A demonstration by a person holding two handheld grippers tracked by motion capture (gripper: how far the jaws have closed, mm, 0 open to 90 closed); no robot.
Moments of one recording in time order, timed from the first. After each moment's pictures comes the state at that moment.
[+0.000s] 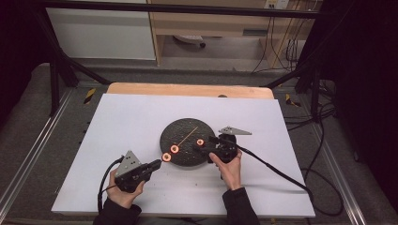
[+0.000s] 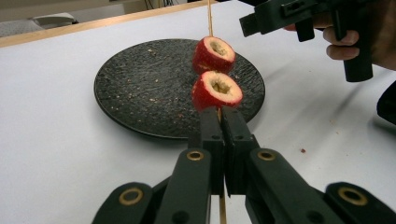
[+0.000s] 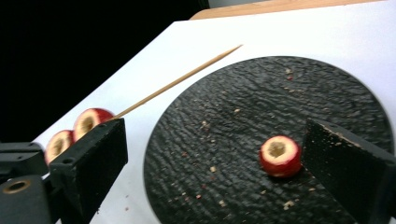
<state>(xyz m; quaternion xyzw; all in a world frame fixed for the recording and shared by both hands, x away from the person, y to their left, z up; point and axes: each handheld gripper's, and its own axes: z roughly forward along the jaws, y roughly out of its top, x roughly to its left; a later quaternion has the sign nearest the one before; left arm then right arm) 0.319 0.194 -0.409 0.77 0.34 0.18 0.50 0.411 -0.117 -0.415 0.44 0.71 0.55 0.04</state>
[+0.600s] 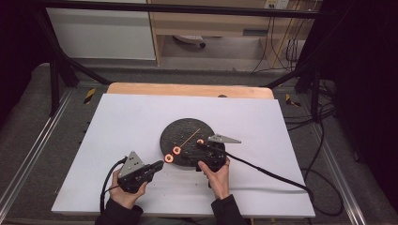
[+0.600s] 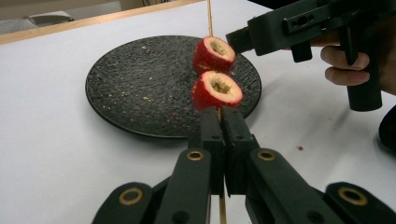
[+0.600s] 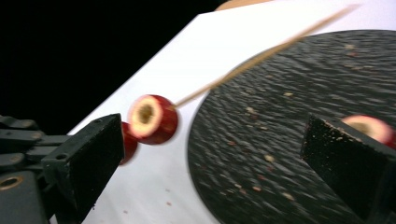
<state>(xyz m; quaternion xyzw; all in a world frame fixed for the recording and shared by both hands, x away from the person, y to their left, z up) 0.319 0.187 -0.412 0.78 0.33 0.18 0.50 0.392 -0.082 -0.425 0.43 0.69 0.58 0.01</state>
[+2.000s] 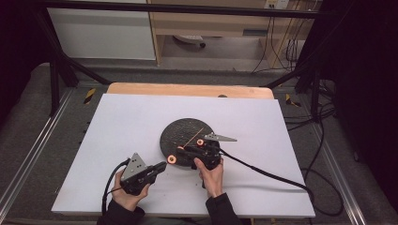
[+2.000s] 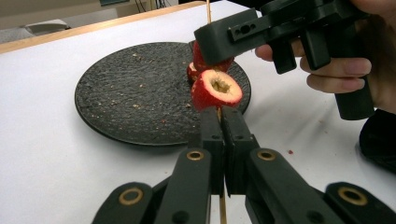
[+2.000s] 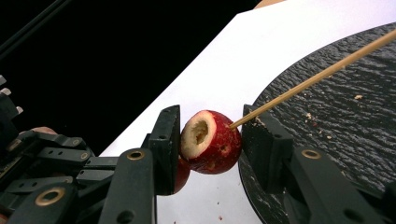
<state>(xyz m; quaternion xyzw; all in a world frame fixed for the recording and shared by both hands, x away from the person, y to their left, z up) 0.314 0.180 -0.410 0.78 0.32 0.19 0.51 0.395 -0.071 -0.423 0.41 0.67 0.61 -0.06</state>
